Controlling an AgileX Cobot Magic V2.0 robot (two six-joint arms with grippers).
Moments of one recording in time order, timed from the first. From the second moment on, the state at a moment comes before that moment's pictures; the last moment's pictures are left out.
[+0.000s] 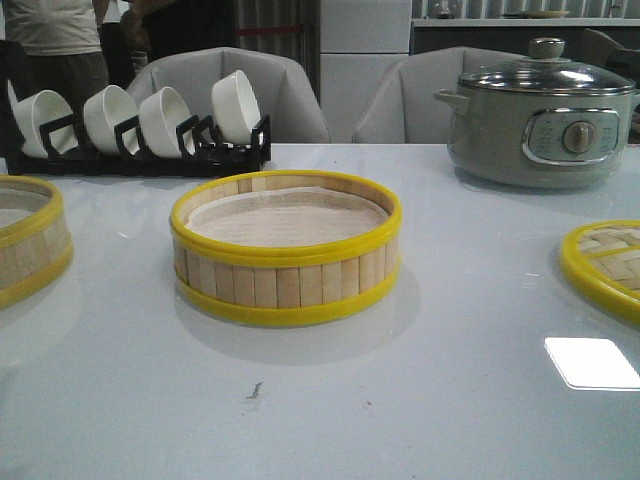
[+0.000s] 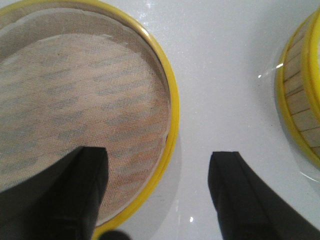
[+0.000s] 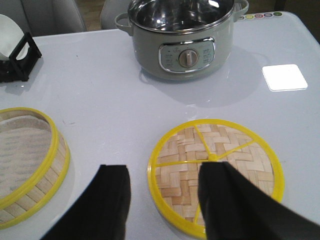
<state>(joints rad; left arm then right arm) -0.16 1.56 -1.14 0.06 0.66 -0.12 -0.05 0.71 -0.77 0.07 0.53 0.11</state>
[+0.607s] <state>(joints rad) -0.16 1.90 -1.36 0.04 0.65 -0.12 -0.05 0.71 -0.77 0.07 0.54 0.11</state>
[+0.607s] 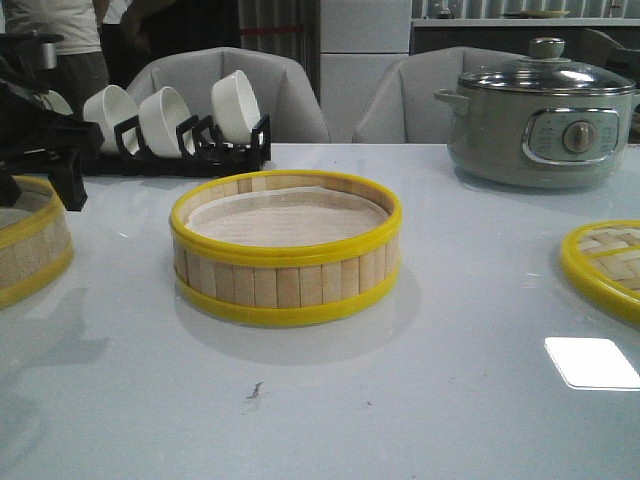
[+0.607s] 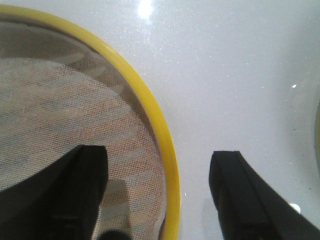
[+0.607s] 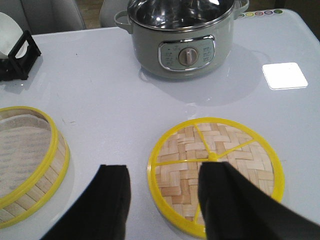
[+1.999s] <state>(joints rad) -0.50 1.92 -1.74 0.01 0.88 -0.12 -0.05 0.71 -0.77 0.07 0.54 0.11</state>
